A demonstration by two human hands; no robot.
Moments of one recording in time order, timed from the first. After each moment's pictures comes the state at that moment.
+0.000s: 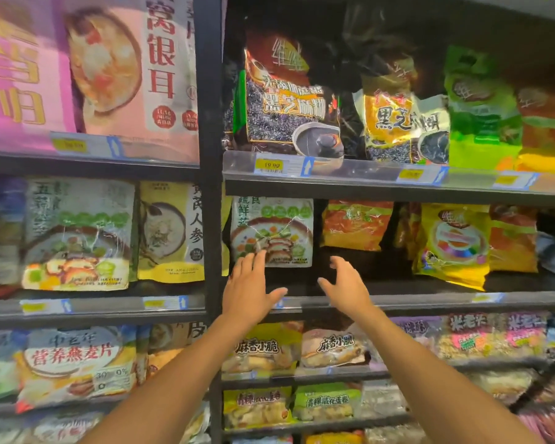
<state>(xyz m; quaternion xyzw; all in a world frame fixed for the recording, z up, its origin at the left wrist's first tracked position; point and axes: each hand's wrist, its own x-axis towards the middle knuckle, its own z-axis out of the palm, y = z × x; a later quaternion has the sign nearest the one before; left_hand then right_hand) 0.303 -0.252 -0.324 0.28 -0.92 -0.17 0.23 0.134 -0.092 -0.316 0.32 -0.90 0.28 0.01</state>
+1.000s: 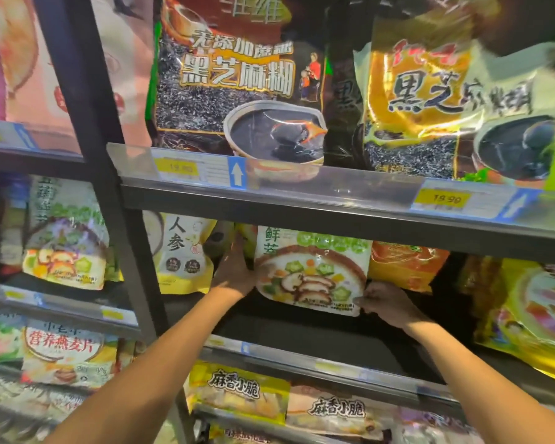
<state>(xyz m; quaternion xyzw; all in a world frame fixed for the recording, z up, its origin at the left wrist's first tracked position) 0.167 -0.327 -0.327 0.42 -0.80 -0.34 0.25 -0.111 -0.116 -0.351 0.42 -0.83 0.29 -0.20</state>
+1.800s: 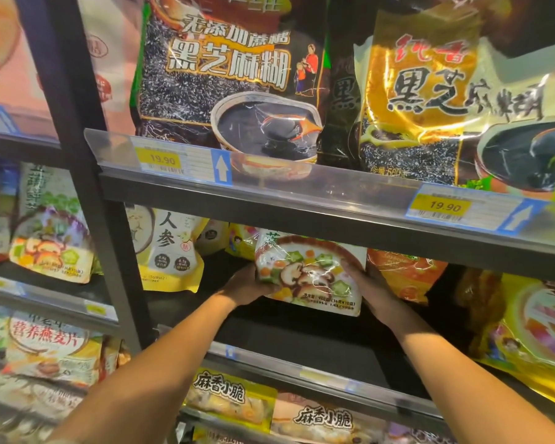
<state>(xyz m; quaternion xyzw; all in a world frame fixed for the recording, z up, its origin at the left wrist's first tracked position) 0.132 -0.326 -0.352 0.35 -0.80 -0.46 0.16 -0.107 -0.155 -0.326 0.29 -0.70 0.56 -0.32</state>
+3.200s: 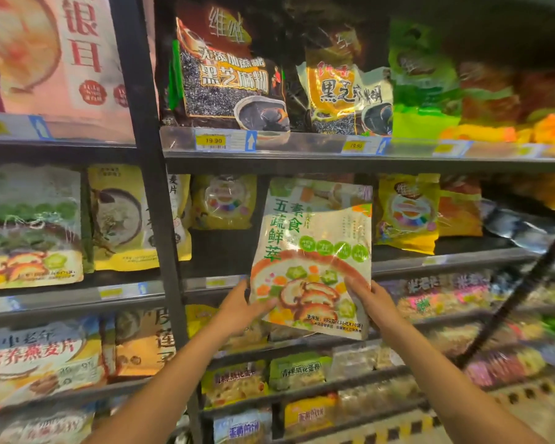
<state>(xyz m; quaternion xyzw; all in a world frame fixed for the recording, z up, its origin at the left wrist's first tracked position) 0.303 -0.193 -0.370 0.24 -0.78 -0.56 0.09 0.152 0.072 -0.331 0.15 -0.74 0.63 -0.20</state>
